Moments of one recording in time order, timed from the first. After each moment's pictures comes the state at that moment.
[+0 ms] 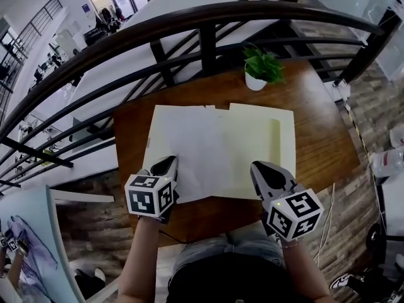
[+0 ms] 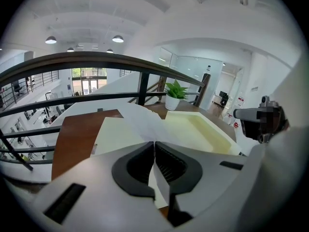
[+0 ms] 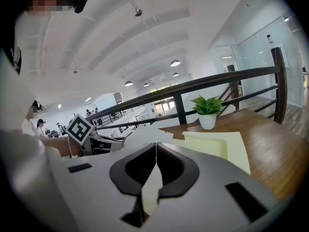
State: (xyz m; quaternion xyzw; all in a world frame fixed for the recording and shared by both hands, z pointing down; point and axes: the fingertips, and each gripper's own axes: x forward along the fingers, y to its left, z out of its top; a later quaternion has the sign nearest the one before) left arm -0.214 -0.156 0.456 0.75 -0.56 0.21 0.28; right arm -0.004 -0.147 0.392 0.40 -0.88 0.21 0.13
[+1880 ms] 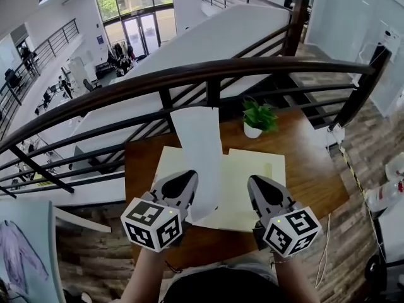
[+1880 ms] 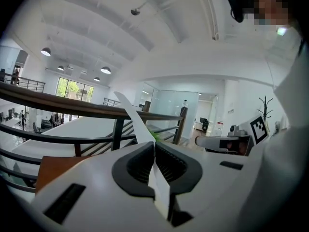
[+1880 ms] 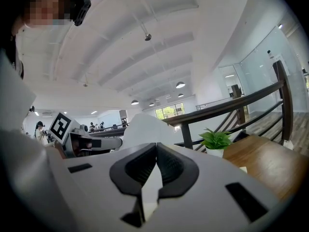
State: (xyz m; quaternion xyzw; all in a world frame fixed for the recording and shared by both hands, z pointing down) left arm -0.151 -0.162 0.289 0.85 -0.51 0.04 0.15; right arm -0.016 -0.169 0.294 0.40 -0.91 0.14 0.01
